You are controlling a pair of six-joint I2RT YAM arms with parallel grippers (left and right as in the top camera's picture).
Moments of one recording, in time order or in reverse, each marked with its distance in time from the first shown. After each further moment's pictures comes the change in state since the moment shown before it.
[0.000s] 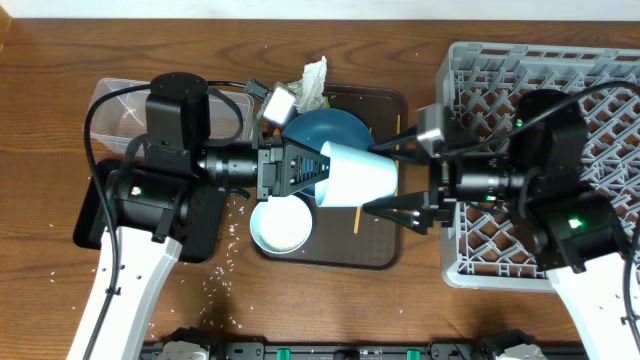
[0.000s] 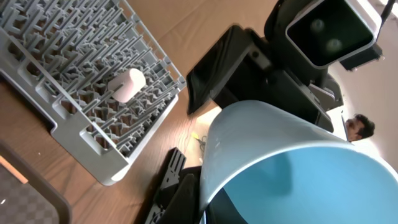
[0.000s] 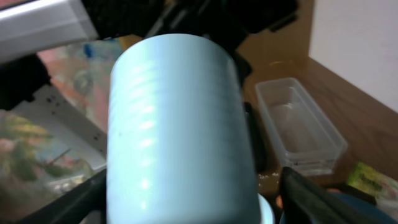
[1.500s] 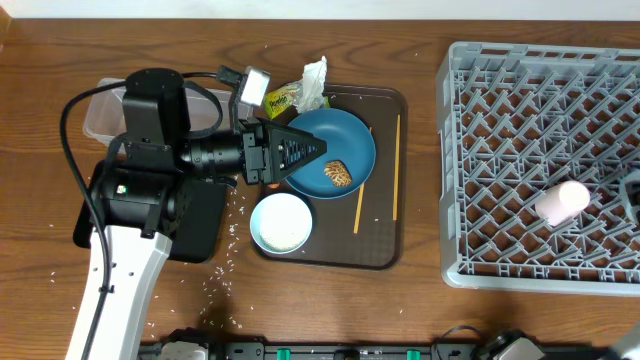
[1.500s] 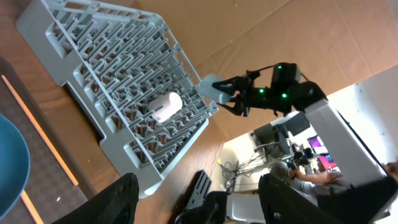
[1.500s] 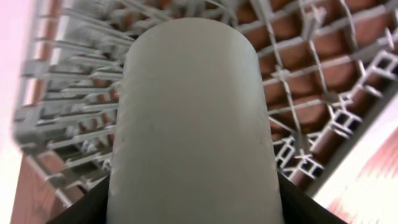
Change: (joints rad) left arm 0.087 0.000 0.000 0.024 -0.110 -0.022; right arm -1.185 0.175 0.000 -0.485 0.867 0.610
